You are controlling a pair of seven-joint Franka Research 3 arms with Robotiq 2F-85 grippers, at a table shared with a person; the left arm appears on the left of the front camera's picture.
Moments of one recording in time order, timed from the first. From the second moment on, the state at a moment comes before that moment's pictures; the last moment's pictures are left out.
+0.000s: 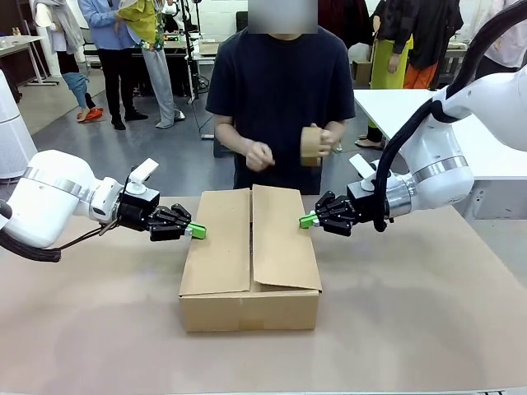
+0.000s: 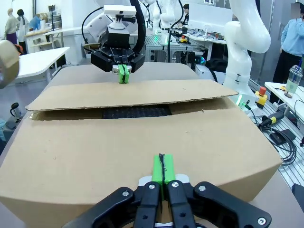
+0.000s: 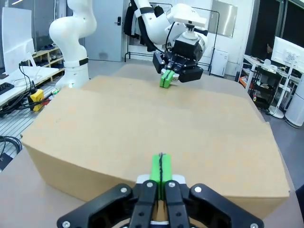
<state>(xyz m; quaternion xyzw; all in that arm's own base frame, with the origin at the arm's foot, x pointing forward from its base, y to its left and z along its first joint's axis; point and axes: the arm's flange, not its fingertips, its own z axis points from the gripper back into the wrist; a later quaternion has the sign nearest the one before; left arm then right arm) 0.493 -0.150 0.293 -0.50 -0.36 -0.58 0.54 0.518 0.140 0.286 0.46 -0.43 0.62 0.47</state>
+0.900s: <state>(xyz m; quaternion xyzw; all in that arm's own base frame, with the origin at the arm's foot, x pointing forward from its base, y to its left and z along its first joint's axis) 0.493 -0.150 0.293 -0.50 -0.36 -0.58 0.54 0.518 0.140 0.286 0.46 -0.43 0.62 0.47</state>
